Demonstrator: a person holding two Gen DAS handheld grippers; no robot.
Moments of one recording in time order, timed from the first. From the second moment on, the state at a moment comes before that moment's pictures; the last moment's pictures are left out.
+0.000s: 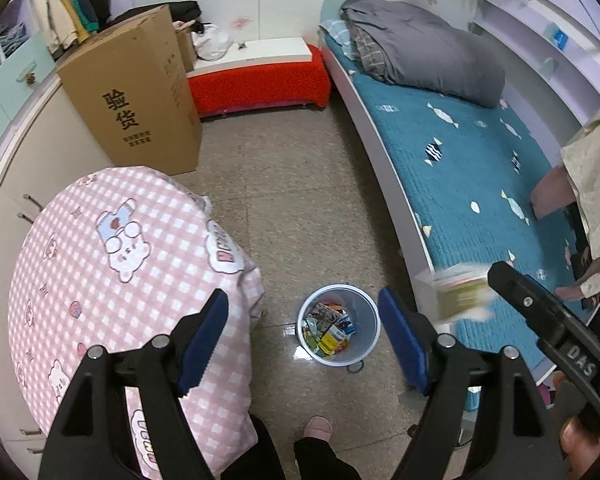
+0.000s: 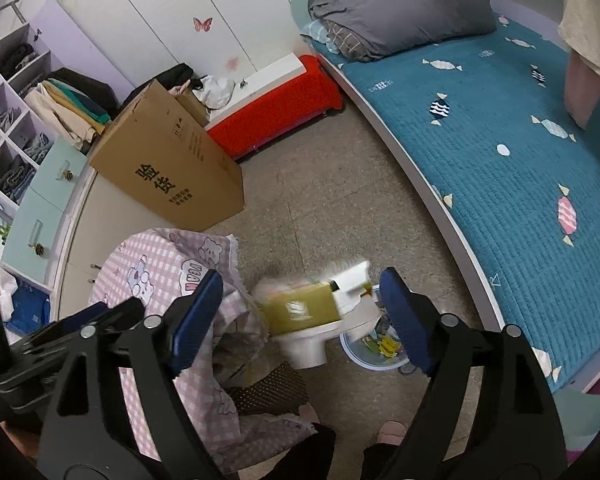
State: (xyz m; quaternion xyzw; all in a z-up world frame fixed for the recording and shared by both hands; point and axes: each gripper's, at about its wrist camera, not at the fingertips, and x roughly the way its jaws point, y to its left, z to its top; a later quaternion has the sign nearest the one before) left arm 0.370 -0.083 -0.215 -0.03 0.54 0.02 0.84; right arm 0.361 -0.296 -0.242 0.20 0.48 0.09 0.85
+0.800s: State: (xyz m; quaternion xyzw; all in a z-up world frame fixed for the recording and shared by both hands) left arm 0.255 -0.061 -0.107 -0.01 0.43 0.05 0.90; right arm 0.251 -0.261 -0.131 0.12 0.38 0.13 0.91
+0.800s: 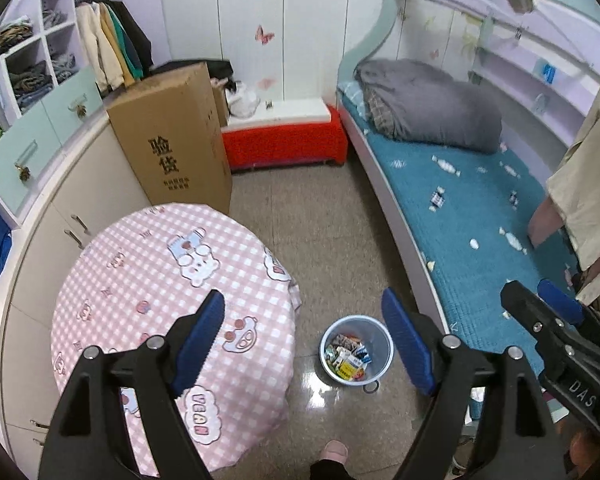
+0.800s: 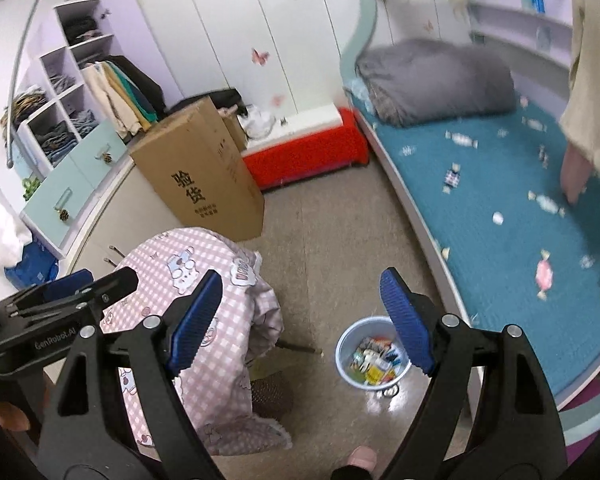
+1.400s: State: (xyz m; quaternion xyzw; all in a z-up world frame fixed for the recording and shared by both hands) left arm 0.070 0.013 -0.027 0.02 0.33 0.00 0.94; right arm 0.059 -0.182 -0.054 0.10 0.27 0.10 0.95
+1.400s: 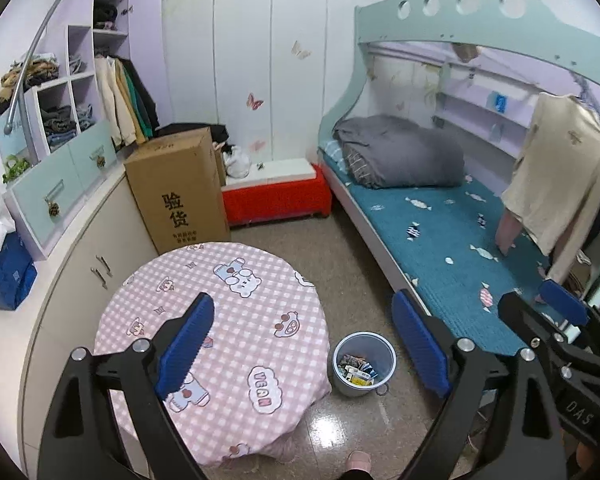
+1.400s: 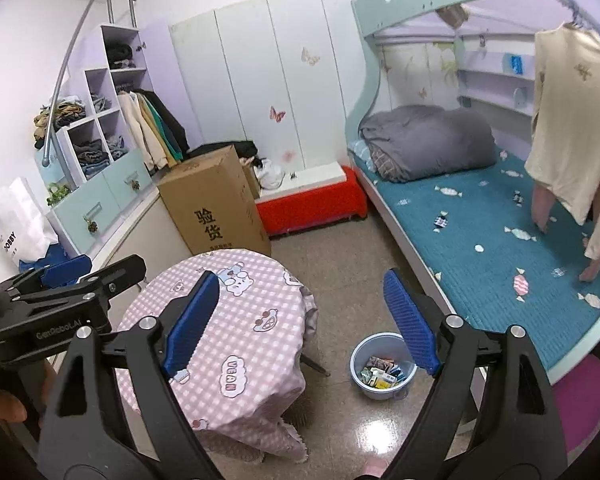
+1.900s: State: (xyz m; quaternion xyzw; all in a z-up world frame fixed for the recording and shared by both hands) left arm -0.026 0.034 -0.006 0.03 0.27 -0.03 0.96; right arm -0.032 -0.153 -0.037 0.08 0.23 0.07 0.97
